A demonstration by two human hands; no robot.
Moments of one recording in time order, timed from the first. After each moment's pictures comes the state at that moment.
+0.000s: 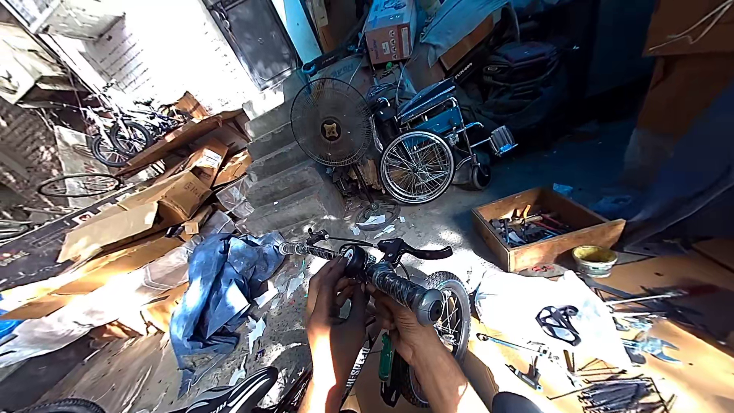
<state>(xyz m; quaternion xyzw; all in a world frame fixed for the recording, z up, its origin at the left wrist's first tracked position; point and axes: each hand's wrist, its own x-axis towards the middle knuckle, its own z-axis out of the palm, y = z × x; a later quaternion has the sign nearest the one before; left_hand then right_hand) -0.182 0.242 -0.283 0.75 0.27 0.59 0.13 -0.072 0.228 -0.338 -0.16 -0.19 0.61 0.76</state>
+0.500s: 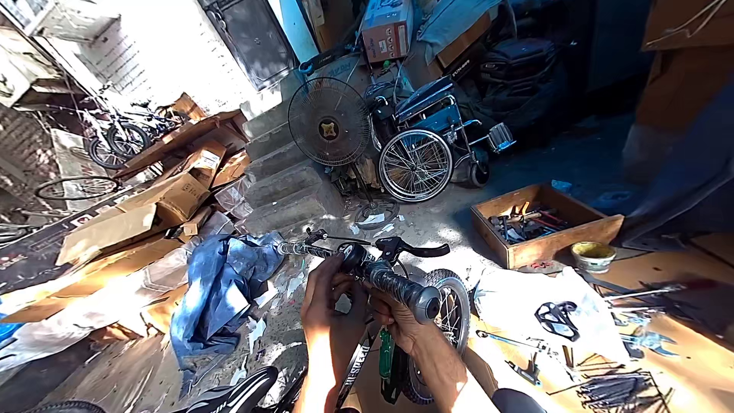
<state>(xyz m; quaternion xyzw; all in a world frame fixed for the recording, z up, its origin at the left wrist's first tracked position) -0.181 0.244 -0.276 0.77 0.29 0.56 0.08 -0.063 0.240 -0.344 -0.10 -0.21 0.66 0.71</state>
